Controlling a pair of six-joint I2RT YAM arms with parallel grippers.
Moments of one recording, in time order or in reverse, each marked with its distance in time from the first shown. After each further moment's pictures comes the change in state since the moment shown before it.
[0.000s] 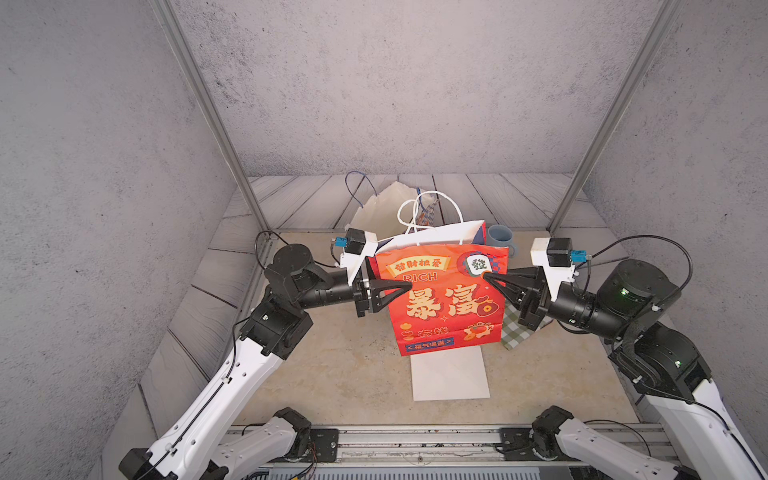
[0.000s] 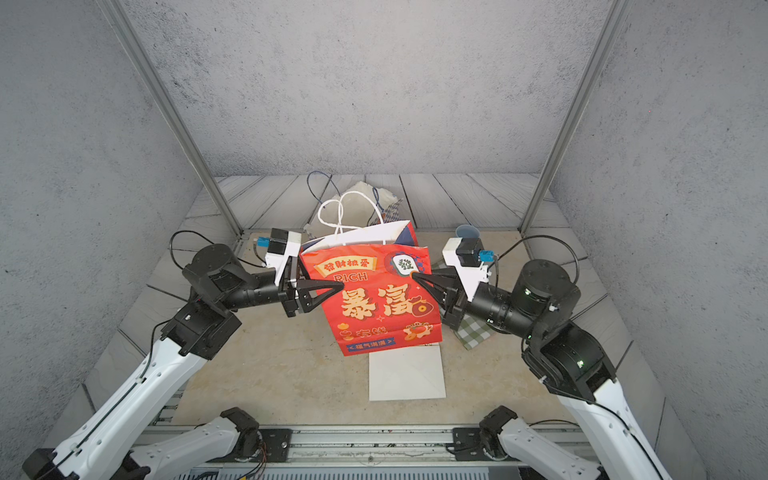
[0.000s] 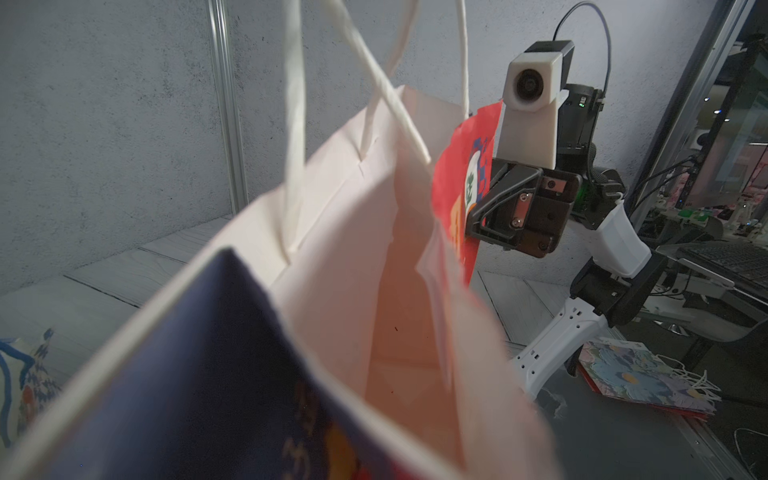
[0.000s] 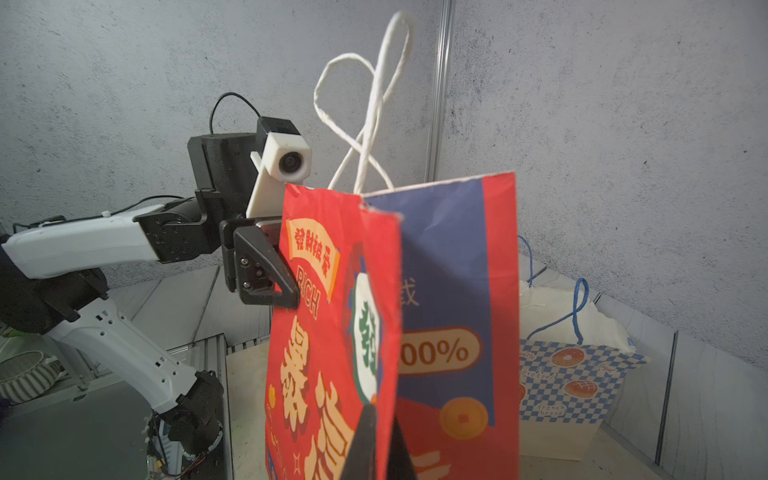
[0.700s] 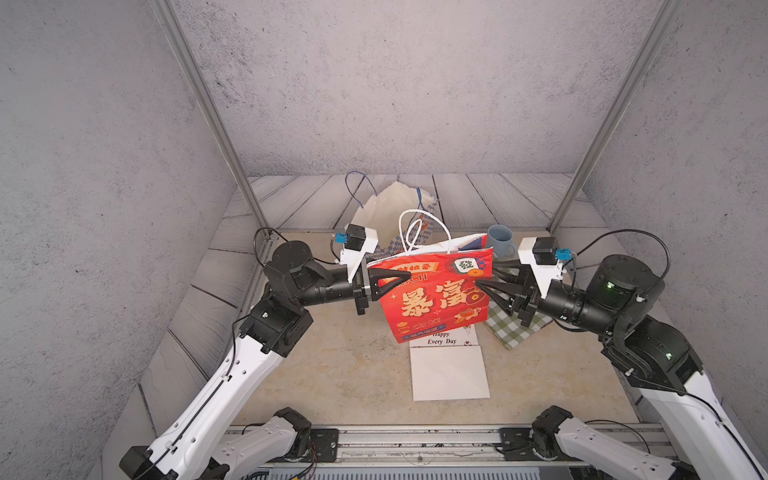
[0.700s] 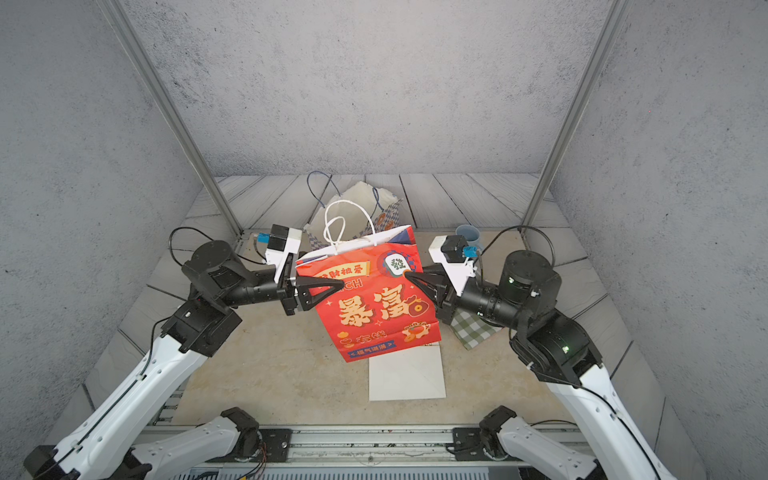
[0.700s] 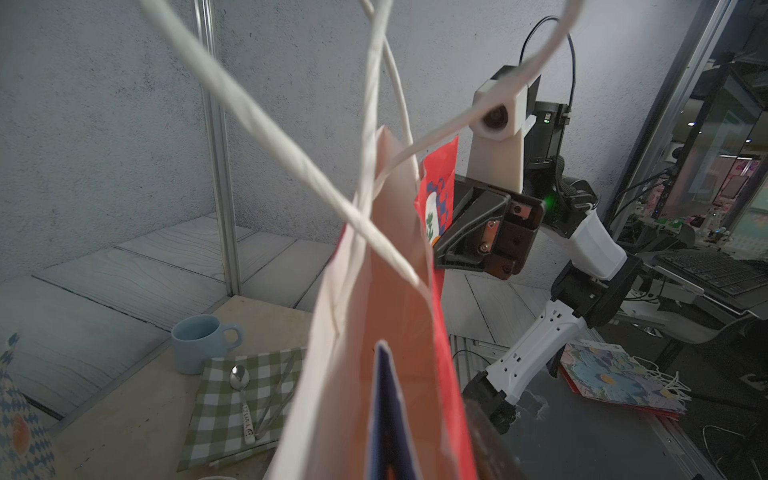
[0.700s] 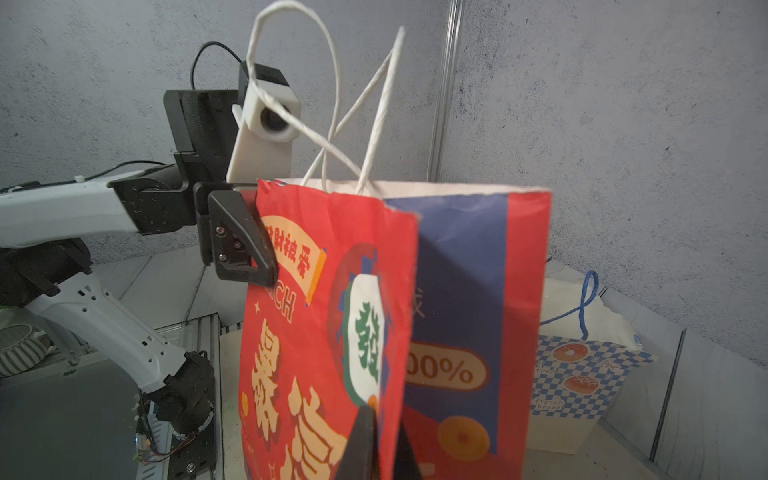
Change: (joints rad) left arm -0.002 0.018 0.028 0.001 0.036 -0.037; right arm 0.000 0.056 0.005 -0.012 -0.016 -0.061
